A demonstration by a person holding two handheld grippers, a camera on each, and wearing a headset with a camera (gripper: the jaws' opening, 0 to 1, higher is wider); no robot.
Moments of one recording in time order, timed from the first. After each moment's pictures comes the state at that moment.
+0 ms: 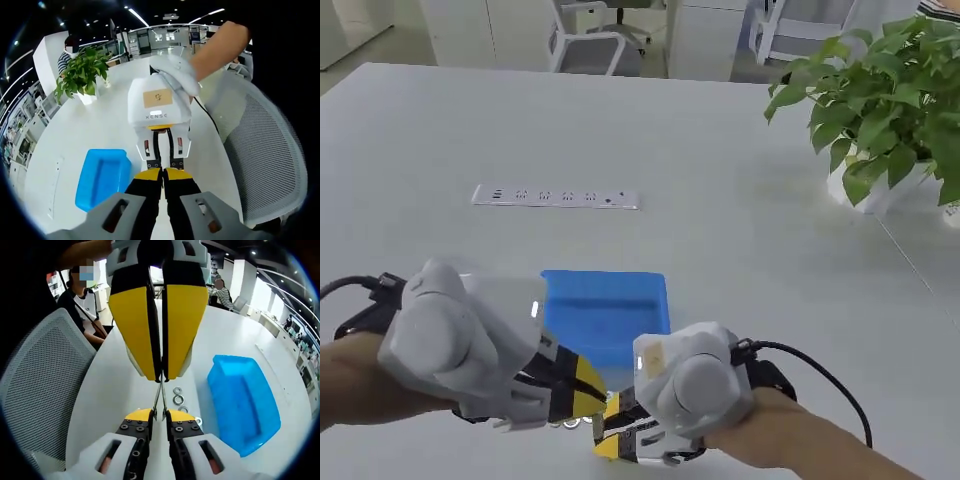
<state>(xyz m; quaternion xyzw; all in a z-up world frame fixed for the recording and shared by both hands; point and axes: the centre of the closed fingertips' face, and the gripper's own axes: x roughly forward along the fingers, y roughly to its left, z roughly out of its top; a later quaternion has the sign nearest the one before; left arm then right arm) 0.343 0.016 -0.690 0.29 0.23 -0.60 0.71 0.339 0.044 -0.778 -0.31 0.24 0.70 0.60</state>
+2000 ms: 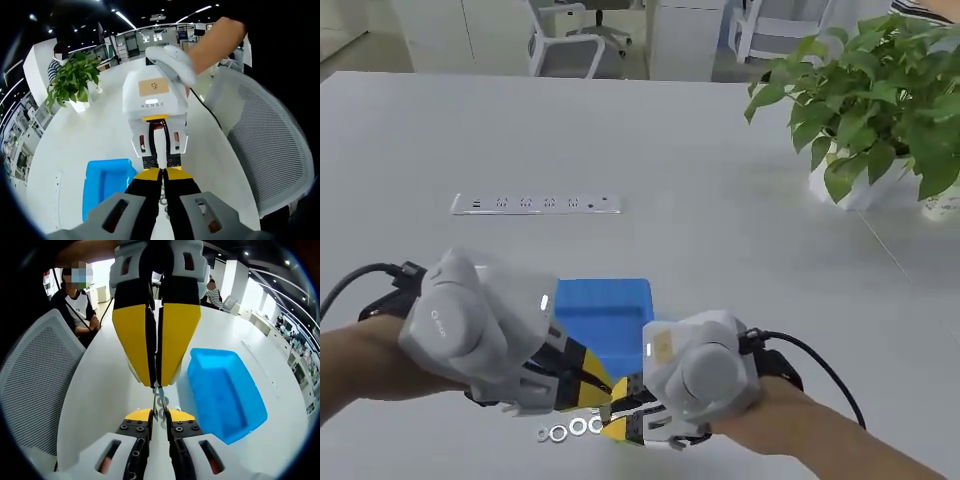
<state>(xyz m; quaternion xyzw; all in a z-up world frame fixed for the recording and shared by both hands) 0.368 0.001 -0.697 0.31 0.21 -0.64 0.68 0.371 0.029 -0.773 -0.31 0.23 0.67 0.63</state>
